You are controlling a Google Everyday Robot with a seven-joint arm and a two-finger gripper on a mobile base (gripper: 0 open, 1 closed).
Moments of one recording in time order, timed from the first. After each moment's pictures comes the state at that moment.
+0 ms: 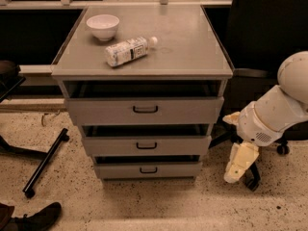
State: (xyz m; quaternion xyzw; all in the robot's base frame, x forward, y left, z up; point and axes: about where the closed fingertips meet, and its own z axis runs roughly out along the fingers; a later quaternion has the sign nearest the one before) arm 0.449 -0.201 0.757 -0.60 0.77 0.12 0.15
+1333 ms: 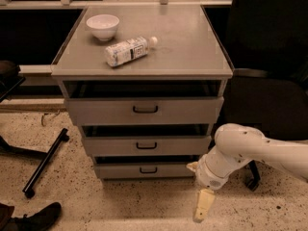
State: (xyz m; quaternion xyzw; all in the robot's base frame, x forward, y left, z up) arm 0.419 -0.131 0.548 -0.66 0.72 0.18 0.09
